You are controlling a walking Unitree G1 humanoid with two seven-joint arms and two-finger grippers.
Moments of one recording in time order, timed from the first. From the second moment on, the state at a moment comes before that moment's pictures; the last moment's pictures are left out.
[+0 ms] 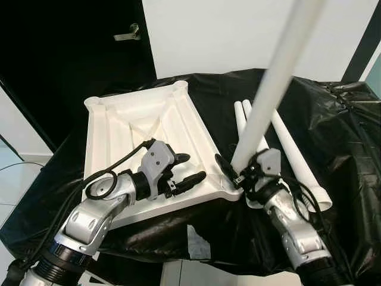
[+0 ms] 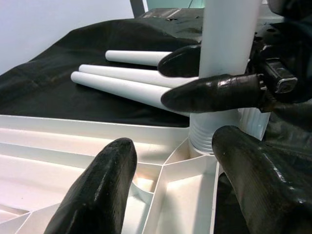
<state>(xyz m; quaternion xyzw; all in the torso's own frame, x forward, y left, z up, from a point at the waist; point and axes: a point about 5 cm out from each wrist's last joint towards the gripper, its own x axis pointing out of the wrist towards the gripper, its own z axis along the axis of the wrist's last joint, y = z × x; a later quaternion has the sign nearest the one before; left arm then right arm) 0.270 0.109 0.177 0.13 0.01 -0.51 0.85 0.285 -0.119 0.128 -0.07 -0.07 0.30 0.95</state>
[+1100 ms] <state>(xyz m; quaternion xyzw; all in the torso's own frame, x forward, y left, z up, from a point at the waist) 0.269 0.109 0.179 0.13 0.01 -0.51 0.85 0.300 -0.133 0.129 0.03 0.02 0.27 0.96</state>
